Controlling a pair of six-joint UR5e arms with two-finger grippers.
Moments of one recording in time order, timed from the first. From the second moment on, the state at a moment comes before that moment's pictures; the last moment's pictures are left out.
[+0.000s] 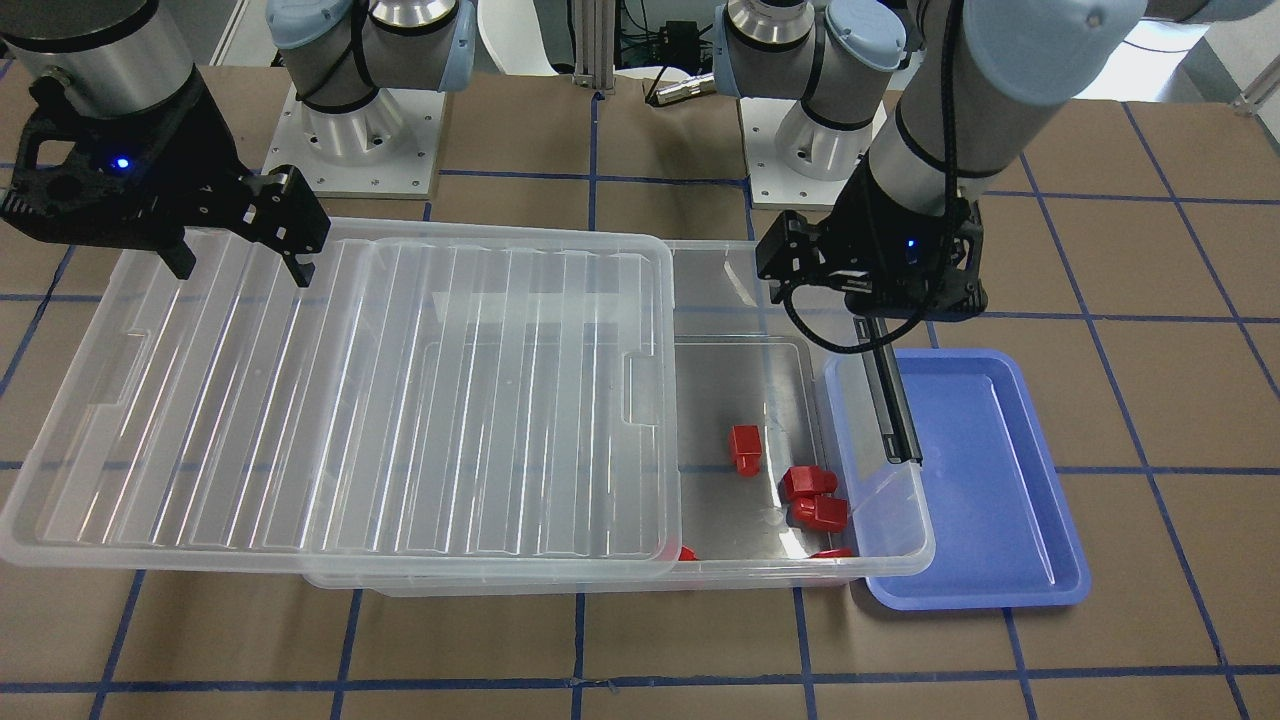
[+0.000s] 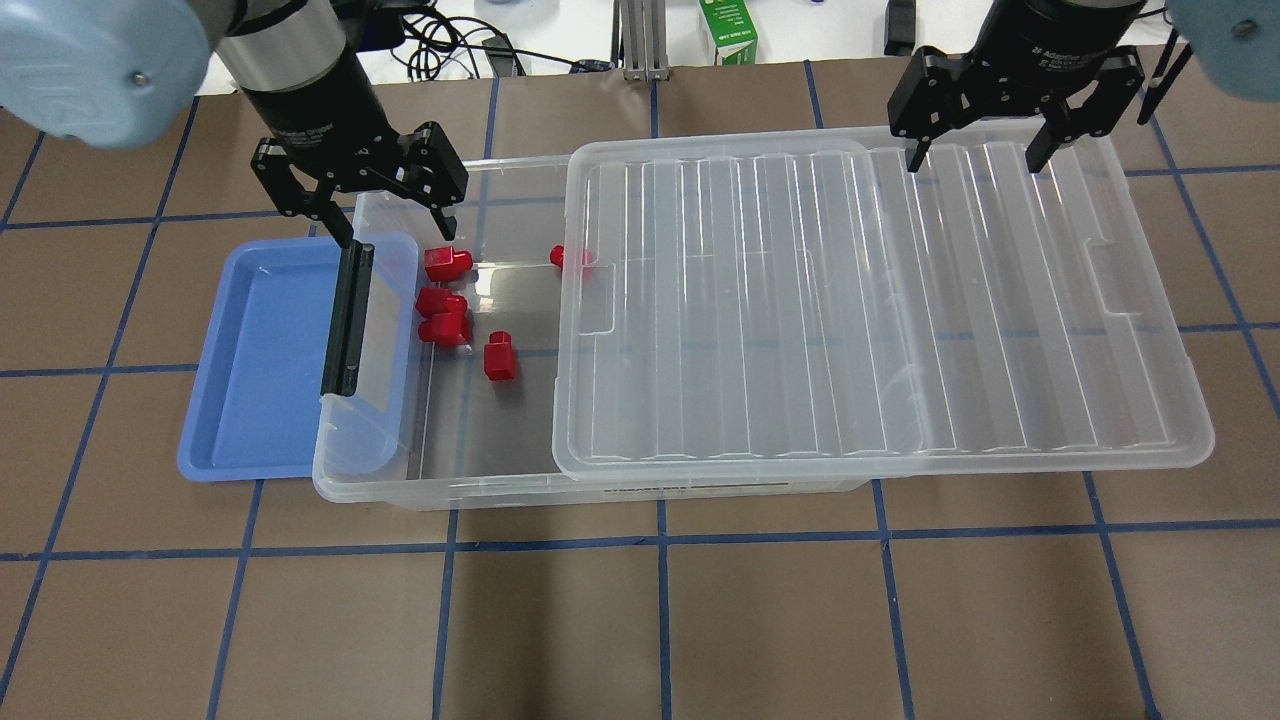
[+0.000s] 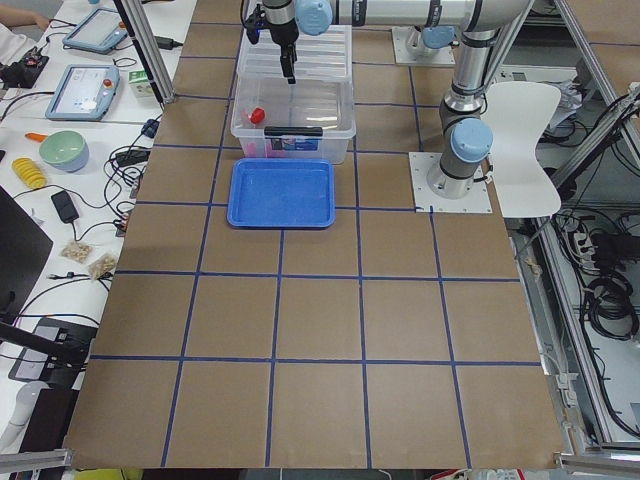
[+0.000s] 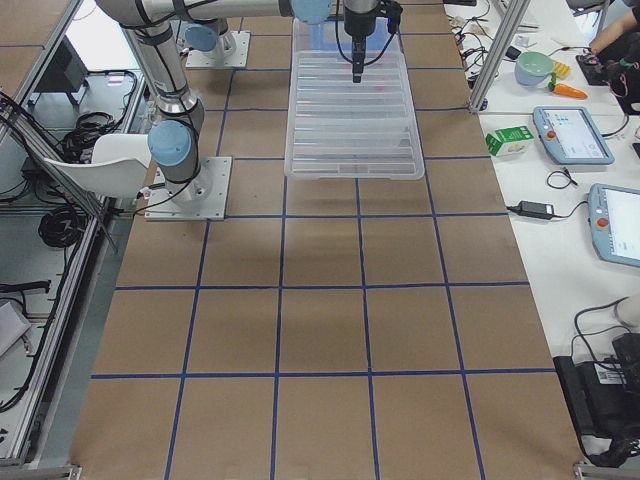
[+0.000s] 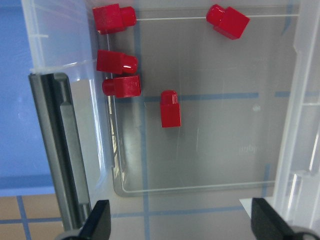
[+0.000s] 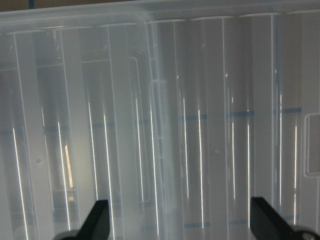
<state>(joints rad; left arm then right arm) -1.60 -1.70 -1.43 -1.69 1.51 -0.01 1.53 -1.52 1.46 -1.57 -1.58 0.00</state>
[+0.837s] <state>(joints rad) -1.57 -1.56 -1.61 -1.68 1.59 0.00 1.07 -1.46 1.61 -1.75 -1.58 -0.57</state>
